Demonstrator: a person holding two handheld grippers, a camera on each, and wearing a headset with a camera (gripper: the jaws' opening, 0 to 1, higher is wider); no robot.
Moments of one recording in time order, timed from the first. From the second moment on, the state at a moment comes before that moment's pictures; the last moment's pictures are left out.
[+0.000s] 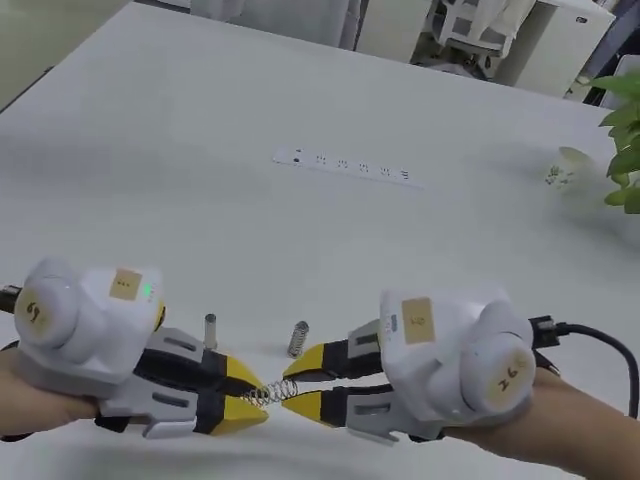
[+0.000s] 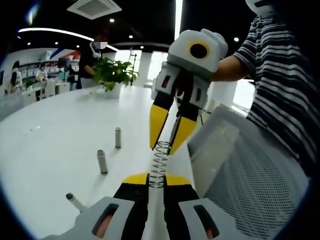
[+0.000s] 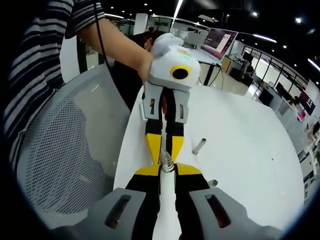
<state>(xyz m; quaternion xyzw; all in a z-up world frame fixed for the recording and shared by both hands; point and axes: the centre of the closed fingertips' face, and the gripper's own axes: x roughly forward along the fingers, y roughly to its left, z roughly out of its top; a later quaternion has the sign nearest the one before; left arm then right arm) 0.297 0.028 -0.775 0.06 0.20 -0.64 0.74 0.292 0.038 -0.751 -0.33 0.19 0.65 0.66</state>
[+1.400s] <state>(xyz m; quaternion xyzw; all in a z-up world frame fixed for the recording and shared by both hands) 0.301 0.025 -0.774 0.08 0.20 -0.63 0.74 0.292 0.069 -0.735 -0.31 0.16 0.66 0.67</state>
